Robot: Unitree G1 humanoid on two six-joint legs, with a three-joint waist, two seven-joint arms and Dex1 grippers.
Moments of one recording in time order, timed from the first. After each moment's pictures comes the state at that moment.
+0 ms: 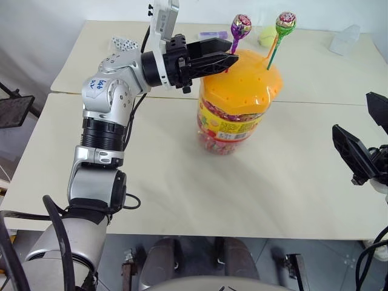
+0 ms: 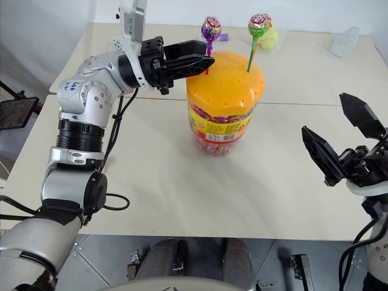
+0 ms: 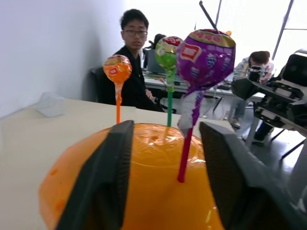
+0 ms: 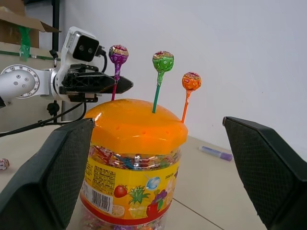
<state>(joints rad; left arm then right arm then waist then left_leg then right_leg) -1.18 0.33 0.02 0.43 -0.53 0.51 -1.08 0.06 -0.59 -0.63 -0.51 0.94 0.13 0.84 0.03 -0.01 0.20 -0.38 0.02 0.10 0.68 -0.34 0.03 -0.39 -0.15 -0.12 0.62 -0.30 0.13</state>
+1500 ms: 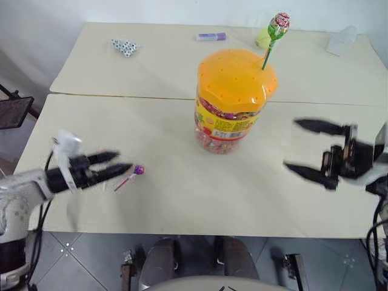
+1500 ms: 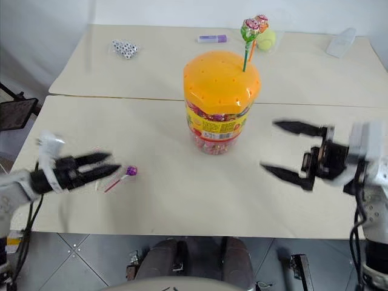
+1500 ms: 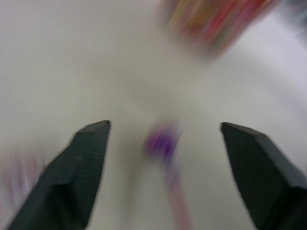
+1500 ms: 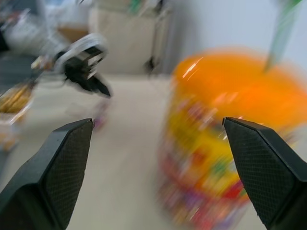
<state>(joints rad) -0.20 0.80 0.47 -0.17 -0.79 0.77 -1.03 -0.22 -0.76 -0.38 -0.28 0.89 0.22 1.13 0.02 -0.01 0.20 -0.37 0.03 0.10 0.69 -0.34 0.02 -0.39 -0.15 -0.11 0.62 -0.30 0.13</state>
